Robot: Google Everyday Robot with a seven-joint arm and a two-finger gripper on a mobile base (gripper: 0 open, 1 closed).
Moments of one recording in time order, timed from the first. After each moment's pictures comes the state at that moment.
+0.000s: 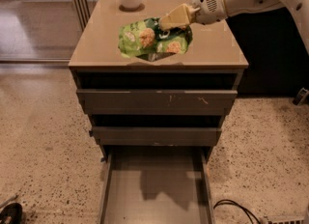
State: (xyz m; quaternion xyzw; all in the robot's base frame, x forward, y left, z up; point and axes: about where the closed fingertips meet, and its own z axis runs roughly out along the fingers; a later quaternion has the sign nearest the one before) arm 0.653 -0.049 0.972 -0.38 0.77 0.39 0.35
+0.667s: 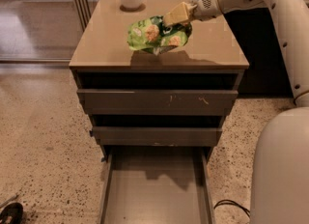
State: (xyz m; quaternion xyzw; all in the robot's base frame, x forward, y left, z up) arm 0.725 -0.064 0.949 -0.34 0.79 0.37 0.34
